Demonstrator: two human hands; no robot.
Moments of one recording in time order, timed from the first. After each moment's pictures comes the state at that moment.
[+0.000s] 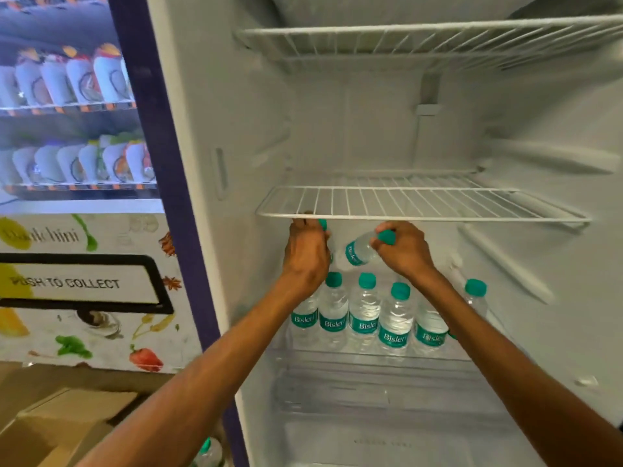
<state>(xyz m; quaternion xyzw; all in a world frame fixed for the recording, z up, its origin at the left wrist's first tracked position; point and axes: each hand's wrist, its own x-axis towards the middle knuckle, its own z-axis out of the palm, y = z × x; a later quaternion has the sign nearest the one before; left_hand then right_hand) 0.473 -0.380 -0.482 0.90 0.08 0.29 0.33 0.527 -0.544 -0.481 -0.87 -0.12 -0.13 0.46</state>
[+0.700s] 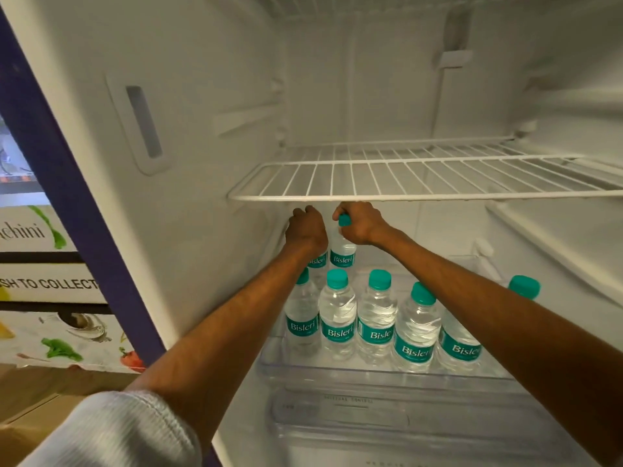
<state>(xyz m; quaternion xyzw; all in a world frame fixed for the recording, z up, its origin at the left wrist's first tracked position) 0.580 -0.353 -0.514 0.97 0.18 0.12 0.14 0.640 -0.457 -0.517 -0.92 -0.25 -0.03 0.30</state>
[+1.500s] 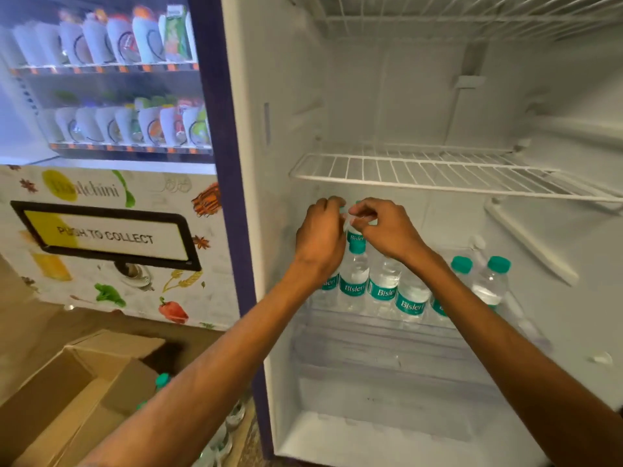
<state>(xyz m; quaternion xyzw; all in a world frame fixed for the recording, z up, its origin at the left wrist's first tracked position) 0.425 -0.378 -0.493 0.92 0.06 0.32 0.23 0.490 -0.500 -0.481 -0.85 -0.31 -0.10 0.41</state>
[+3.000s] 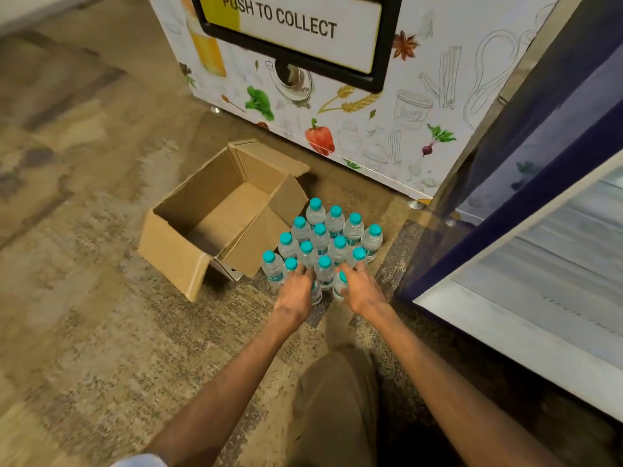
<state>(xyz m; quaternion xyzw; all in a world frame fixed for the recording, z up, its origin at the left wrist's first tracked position) 0.099 -0.174 -0.854 0.92 0.32 -0.08 0.20 0.218 -0.272 -0.851 -0.88 -0.37 0.27 0.09</state>
